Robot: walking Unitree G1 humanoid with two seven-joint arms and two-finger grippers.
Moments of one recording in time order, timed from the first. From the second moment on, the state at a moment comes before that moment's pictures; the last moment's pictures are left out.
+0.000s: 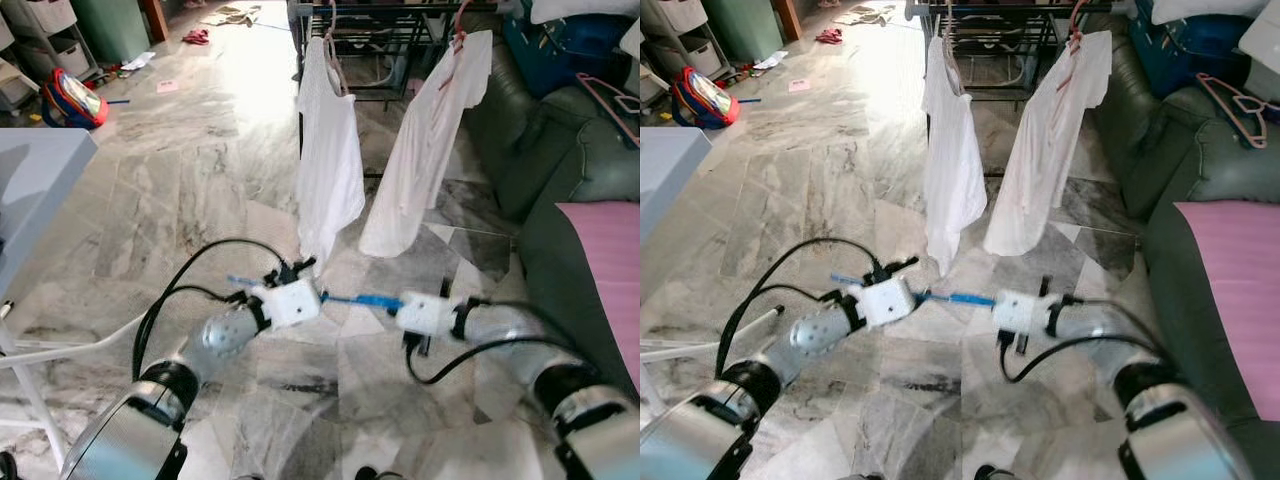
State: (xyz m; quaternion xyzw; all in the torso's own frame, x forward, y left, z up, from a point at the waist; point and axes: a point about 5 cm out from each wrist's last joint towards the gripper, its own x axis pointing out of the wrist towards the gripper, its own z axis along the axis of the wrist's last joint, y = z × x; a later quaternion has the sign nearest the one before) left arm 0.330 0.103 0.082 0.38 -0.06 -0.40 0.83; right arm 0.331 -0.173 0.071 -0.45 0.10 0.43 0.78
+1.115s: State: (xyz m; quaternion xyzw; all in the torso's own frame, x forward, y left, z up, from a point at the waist) left arm 0.301 0.160 0.009 0.08 0.18 -0.07 0.98; right arm 0.291 -0.188 0.000 -0.17 0.25 0.14 0.94
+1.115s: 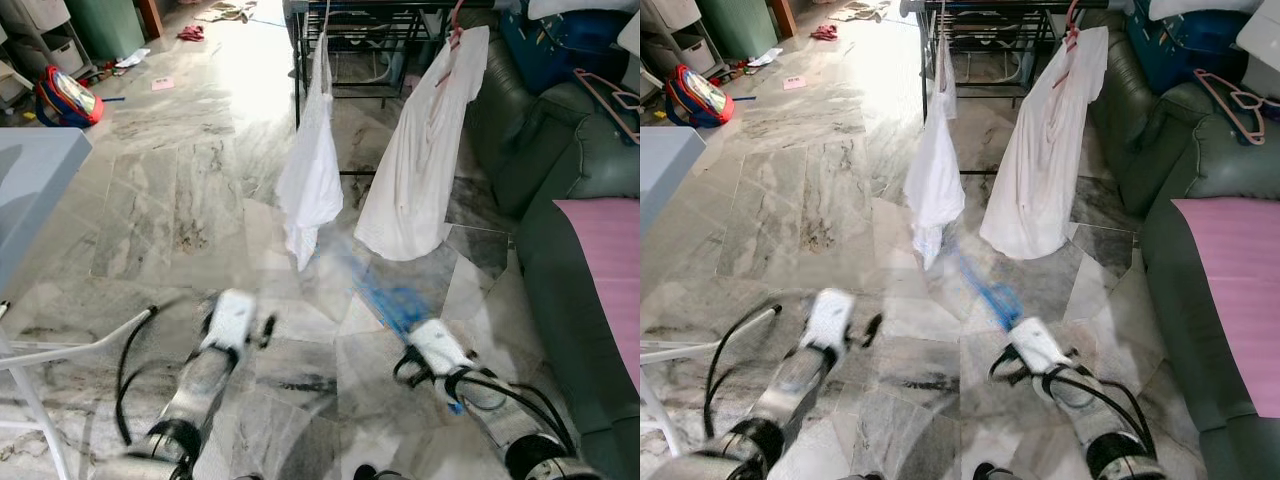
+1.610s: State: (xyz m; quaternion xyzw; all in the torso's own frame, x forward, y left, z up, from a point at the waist) left arm 0.305 0.148 0.016 -0.05 0.15 -0.04 0.99; right arm 0.298 -0.187 0.014 0.02 0.23 -0.05 0.97
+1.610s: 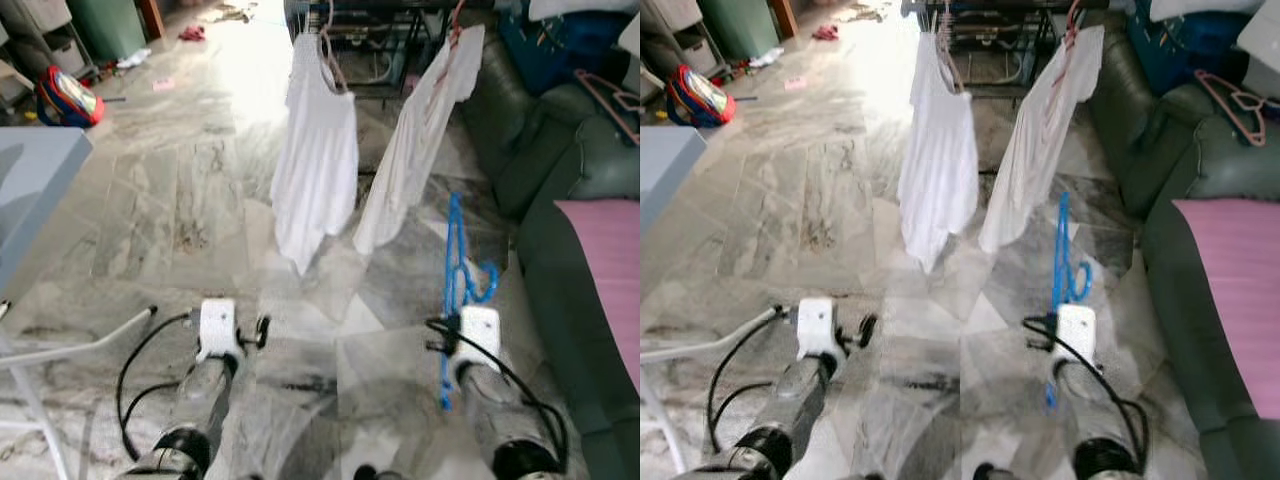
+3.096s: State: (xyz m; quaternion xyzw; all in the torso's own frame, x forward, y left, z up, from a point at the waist) left arm 0.314 0.121 0.032 -0.08 0.12 -0.09 0.99; right arm 0.293 -0.195 0.028 0.01 0.25 -0.05 0.97
